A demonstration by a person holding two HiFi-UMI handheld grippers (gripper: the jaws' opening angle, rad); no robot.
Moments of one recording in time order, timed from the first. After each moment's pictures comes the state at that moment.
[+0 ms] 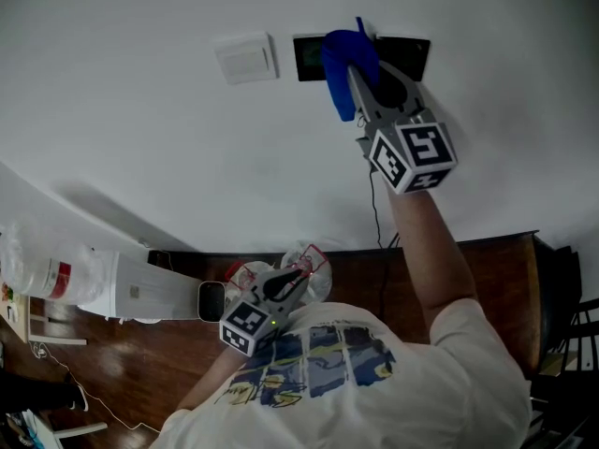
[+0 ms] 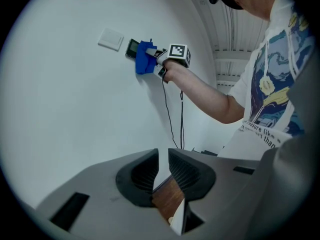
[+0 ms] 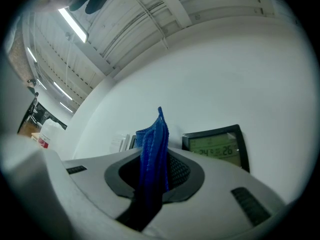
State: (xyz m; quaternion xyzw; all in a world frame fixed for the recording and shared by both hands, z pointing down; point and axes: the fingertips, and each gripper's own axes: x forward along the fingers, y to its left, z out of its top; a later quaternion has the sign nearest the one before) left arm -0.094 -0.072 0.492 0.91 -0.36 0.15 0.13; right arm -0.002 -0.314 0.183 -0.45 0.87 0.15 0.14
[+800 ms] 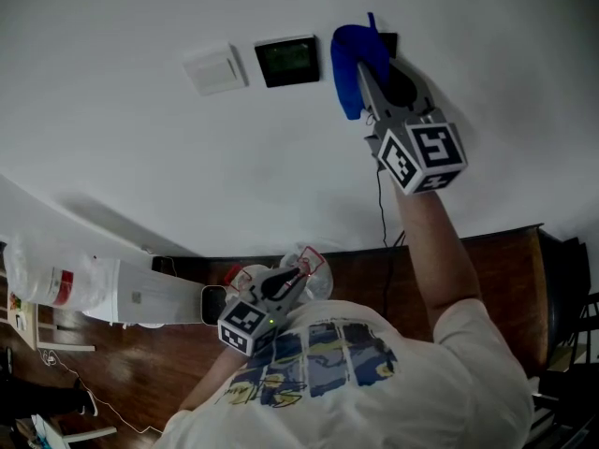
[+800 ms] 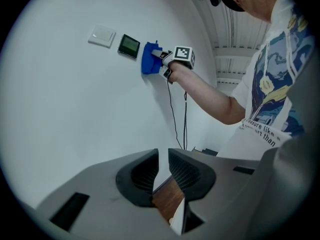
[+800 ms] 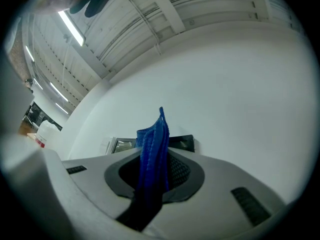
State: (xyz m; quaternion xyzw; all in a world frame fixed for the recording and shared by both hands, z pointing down) left arm -0.060 -0.082 0.491 0.91 -0.36 0.16 0.13; right arm 0.069 -0.314 0.179 -0.47 0.86 0.15 0.16
